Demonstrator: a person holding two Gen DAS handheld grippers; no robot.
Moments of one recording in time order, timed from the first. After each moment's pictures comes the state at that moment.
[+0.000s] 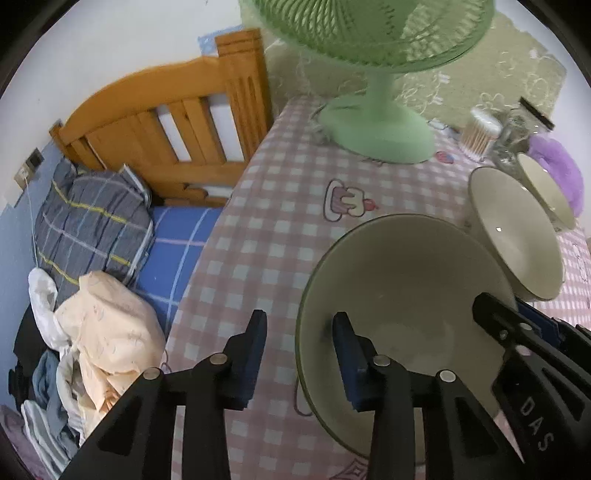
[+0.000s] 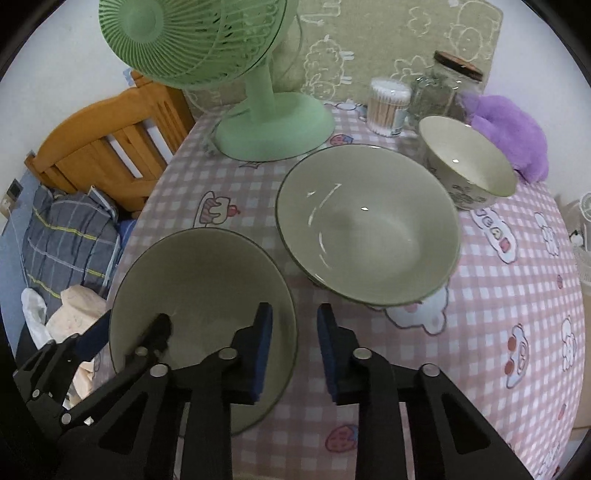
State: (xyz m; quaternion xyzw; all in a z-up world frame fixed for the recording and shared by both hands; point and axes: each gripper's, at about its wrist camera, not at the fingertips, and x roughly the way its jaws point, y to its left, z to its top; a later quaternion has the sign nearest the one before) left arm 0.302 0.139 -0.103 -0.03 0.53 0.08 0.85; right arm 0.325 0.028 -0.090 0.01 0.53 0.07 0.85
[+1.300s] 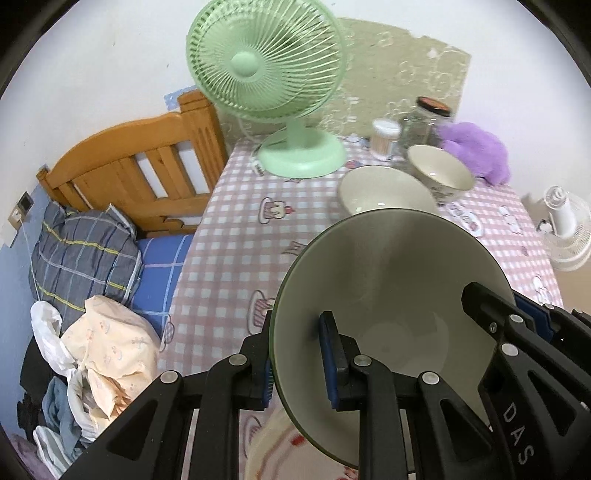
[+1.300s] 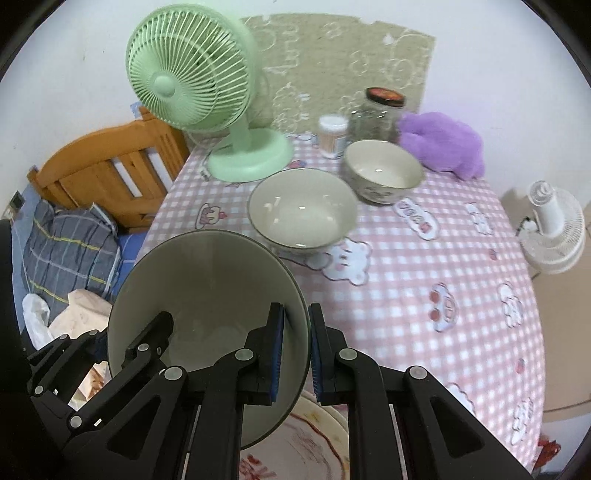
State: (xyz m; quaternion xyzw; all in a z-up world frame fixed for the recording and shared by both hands) left arm 0.208 0.077 -0.019 0.01 0.48 0.00 0.88; right arm 0.212 -0.021 -0.002 0.01 0.48 0.02 0.88
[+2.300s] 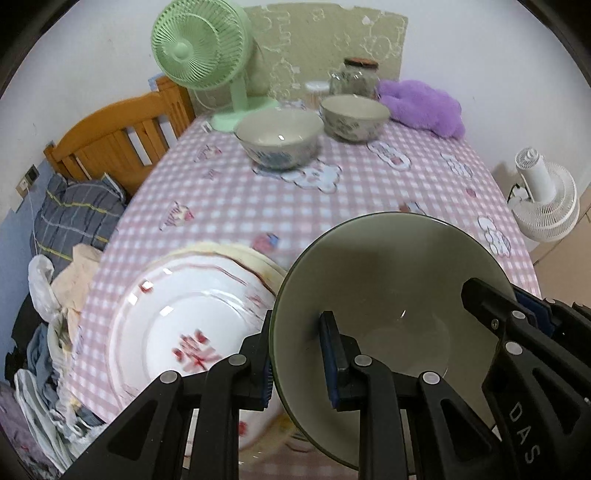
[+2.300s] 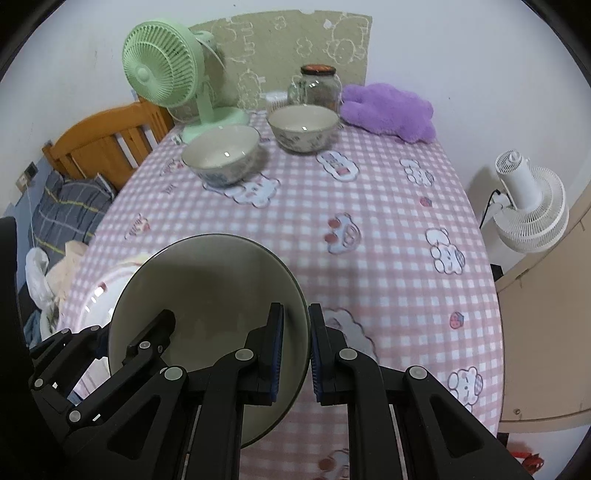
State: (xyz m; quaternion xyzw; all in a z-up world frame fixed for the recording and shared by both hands) left arm 0.107 -0.069 -0.050 0.00 0.50 0.02 0.86; right arm 0.110 -0.171 -0.031 -0.02 0.49 0.05 0.87
